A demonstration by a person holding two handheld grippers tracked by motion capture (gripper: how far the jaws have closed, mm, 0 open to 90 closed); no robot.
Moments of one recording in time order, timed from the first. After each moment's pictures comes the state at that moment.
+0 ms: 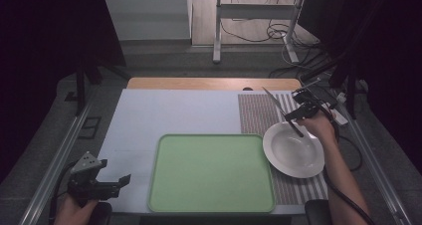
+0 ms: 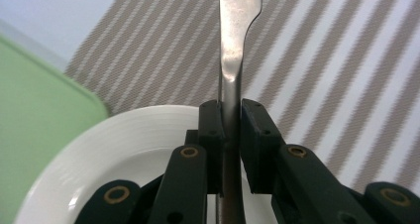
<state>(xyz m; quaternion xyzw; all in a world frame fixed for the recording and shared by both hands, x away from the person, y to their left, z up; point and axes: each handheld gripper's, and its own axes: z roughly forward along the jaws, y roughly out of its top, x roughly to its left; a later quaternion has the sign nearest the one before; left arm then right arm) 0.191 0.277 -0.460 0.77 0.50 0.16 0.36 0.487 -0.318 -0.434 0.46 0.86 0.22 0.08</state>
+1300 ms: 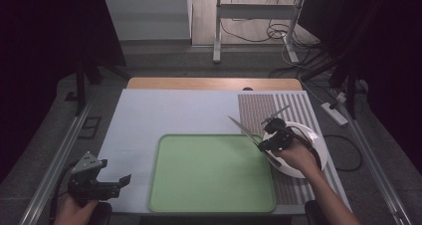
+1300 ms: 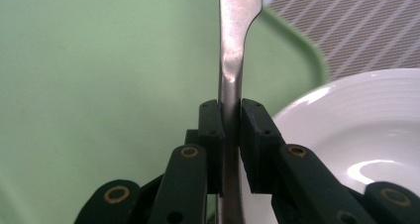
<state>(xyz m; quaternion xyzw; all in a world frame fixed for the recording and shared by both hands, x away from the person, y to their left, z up) 0.192 0.275 -0.460 0.77 0.50 0.16 0.36 0.382 -0.227 -0.444 0.36 0.91 0.21 0.03</state>
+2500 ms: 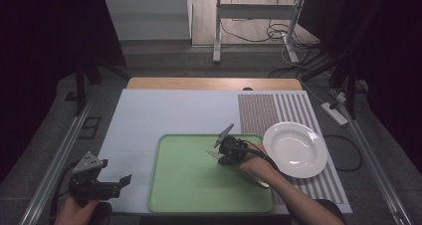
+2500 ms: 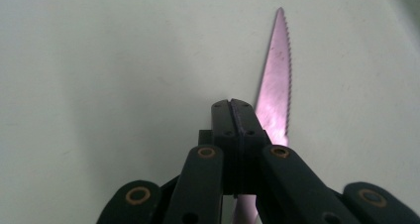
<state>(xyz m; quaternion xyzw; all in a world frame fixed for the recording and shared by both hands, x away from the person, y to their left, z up) 0.192 0.275 -0.460 0.77 0.50 0.16 0.36 0.365 -0.111 -0.502 0.15 0.97 0.20 0.02</state>
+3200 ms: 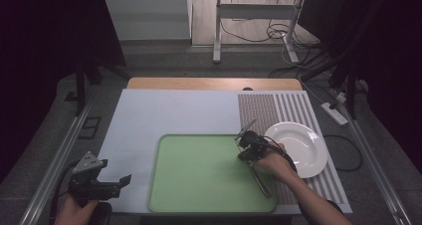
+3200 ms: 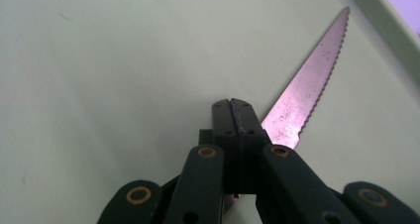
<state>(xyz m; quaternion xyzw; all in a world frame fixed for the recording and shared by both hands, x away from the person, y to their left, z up) 0.192 0.274 -0.460 0.77 0.50 0.17 0.36 0.380 -0.172 -0.498 0.25 0.95 0.18 0.03</state>
